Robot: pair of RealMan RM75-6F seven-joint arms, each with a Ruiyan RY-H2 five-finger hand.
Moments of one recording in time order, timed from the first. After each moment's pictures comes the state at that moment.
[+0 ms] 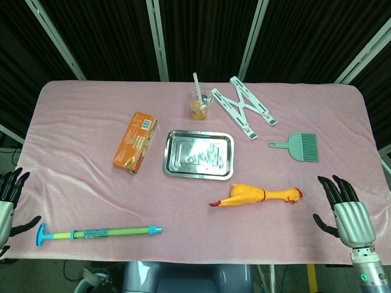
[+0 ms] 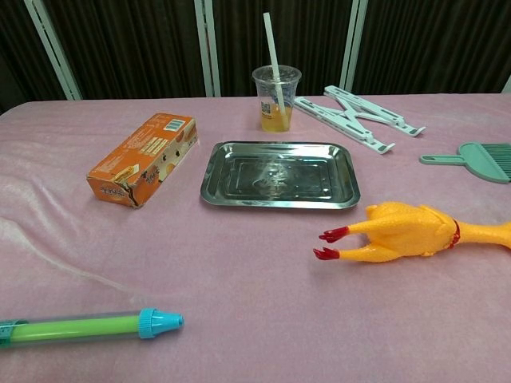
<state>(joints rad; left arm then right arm) -0.05 -1.11 -0.02 -1.61 1.58 1.57 0.06 0.11 -1.15 0.05 -1.60 -1.62 1.48 -0.01</state>
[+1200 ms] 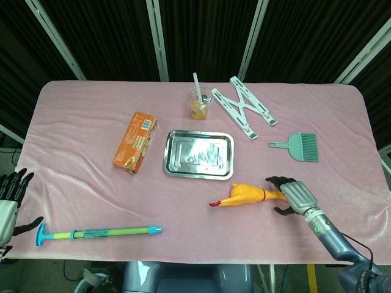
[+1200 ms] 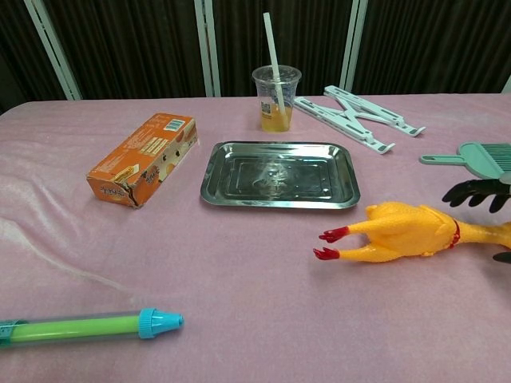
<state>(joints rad) -0.06 -1.11 -0.01 -1.61 1.56 1.53 0.07 0.48 -1.31 0.04 -1.35 -1.49 0.87 0.17</state>
